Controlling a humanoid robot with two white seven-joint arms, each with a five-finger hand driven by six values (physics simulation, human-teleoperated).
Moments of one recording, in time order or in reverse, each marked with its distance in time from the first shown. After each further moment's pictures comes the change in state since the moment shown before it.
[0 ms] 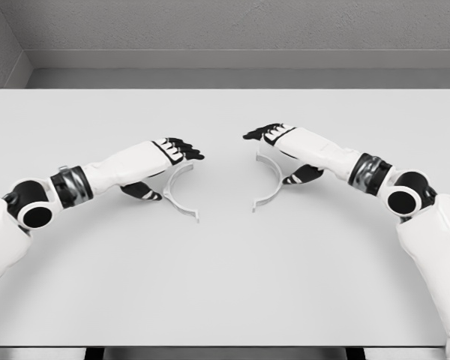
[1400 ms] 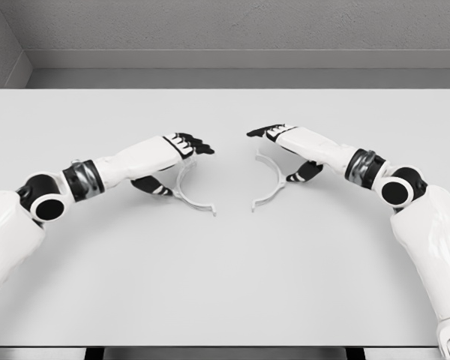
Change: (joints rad) left arm -0.034 -0.055 0.006 0.049 0.010 0.000 -0.032; right arm -0.072 0.037 0.018 0.170 0.000 0.000 -0.002
